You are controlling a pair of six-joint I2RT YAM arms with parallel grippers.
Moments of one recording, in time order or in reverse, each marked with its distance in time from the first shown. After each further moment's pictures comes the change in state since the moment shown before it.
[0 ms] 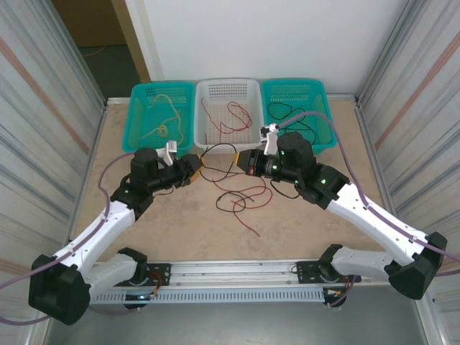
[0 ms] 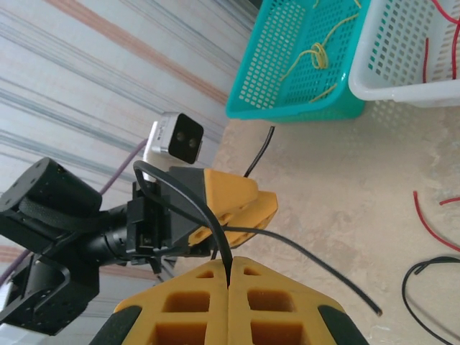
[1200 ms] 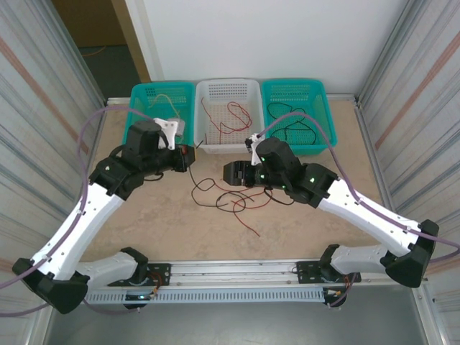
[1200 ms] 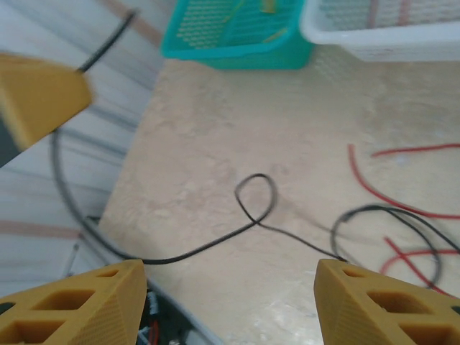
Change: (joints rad) left arm -0.114 0.082 0.601 -0.758 -0.314 0.726; right arm 0.139 0.085 0.117 -0.238 0.142 -0.135
